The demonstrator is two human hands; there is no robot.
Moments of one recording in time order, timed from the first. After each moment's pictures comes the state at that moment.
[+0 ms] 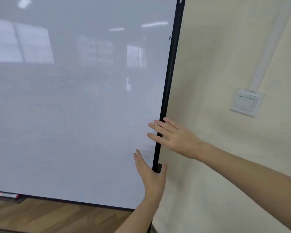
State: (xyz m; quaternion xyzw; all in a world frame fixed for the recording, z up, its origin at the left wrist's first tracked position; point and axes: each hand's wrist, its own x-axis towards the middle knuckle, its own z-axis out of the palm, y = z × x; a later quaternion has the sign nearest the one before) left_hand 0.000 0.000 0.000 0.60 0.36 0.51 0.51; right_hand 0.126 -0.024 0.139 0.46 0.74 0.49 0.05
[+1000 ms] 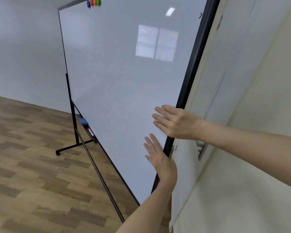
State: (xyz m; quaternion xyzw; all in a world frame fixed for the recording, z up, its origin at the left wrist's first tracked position) left_hand 0.112 0.081 0.017 0.42 0.66 0.58 0.21; right_hand 0.154 0.140 0.176 -0.01 0.79 0.61 -0.03
